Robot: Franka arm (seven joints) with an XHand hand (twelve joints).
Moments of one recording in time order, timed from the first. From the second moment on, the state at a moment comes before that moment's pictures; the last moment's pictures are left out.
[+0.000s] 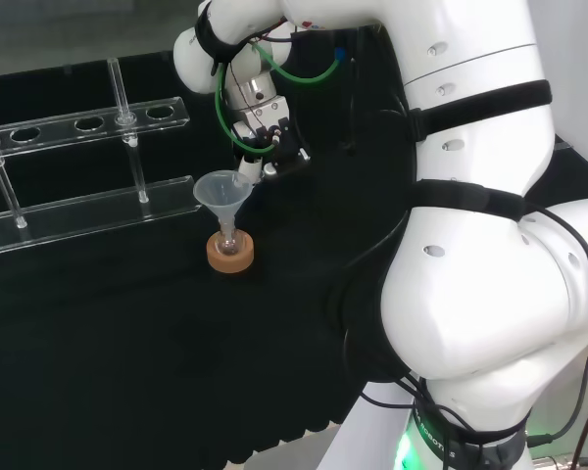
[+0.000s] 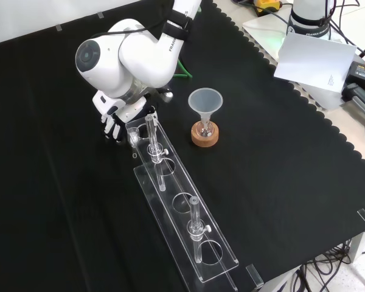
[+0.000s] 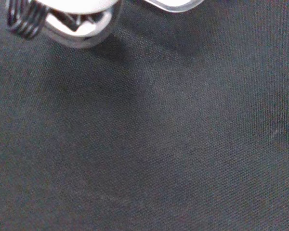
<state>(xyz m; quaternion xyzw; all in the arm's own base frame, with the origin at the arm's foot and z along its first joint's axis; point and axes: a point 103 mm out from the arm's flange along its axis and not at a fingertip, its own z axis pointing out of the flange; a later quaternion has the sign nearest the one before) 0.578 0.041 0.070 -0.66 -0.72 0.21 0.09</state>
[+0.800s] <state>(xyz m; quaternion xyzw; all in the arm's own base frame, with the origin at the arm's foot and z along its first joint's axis) 0.576 0.044 0.076 -0.67 -0.70 0.22 0.05</state>
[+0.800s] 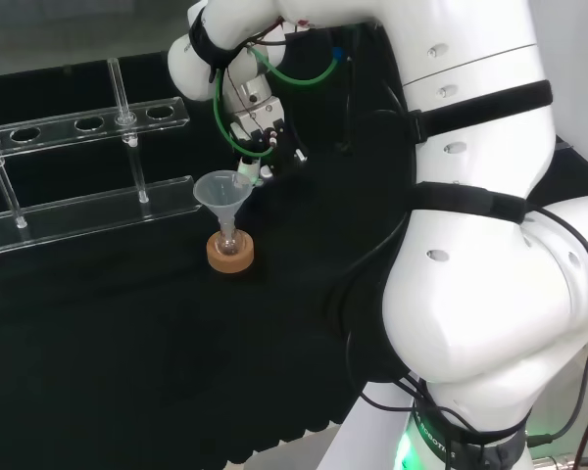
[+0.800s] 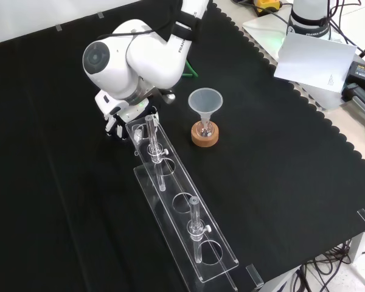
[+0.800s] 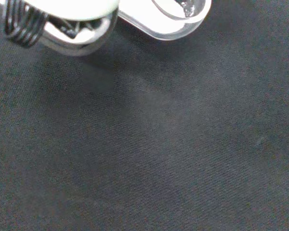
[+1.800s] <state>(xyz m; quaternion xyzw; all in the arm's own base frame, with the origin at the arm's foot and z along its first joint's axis) 0.563 0.015 0.149 -0.69 -0.69 0.24 0.03</state>
